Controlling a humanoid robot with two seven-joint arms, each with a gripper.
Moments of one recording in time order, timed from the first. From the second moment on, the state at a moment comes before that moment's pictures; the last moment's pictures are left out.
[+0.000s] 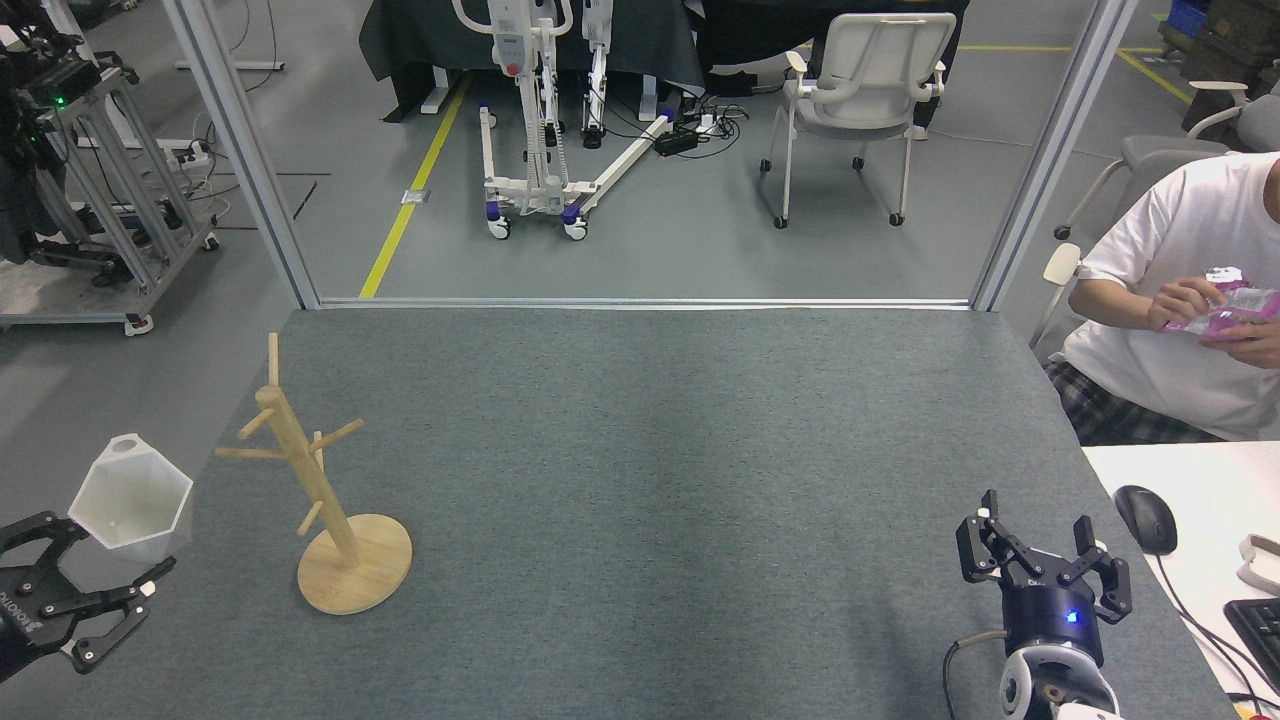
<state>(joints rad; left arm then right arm) -0.21 0.67 0.27 -1.03 -2.03 -0.79 0.65 -0.20 -0.08 -0.24 -1.16 1.38 0.01 -0.18</state>
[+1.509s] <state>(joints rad) -0.17 0.66 0.16 -1.19 -2.19 -0.76 0.64 -0.20 -0.08 -0.24 -1.16 1.38 0.01 -0.18</state>
